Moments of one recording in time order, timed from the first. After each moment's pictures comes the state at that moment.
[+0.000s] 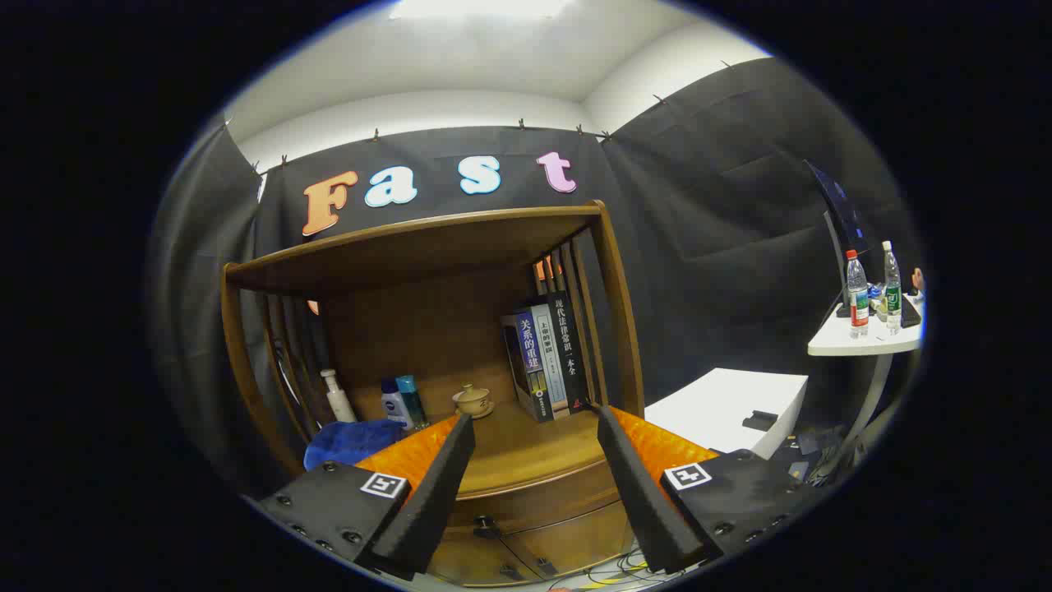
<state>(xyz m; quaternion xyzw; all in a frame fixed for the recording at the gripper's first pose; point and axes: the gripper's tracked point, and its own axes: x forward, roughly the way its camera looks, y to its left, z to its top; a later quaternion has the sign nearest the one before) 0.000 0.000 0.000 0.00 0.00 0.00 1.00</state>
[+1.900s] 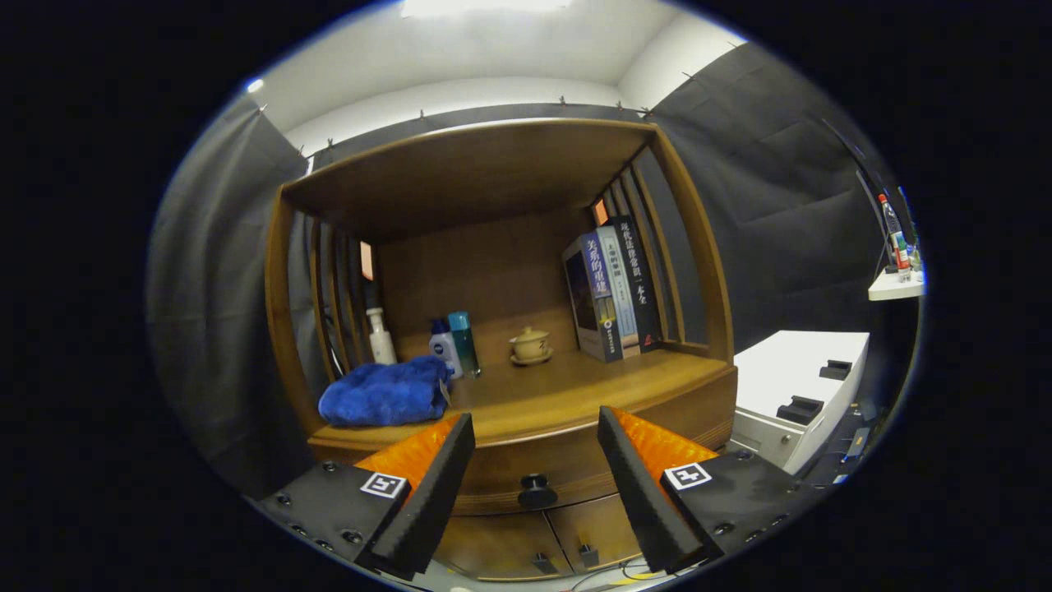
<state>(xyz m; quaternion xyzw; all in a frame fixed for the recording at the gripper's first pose) 0.026 0.061 -0.183 -0.01 0.04 0.10 0.99</state>
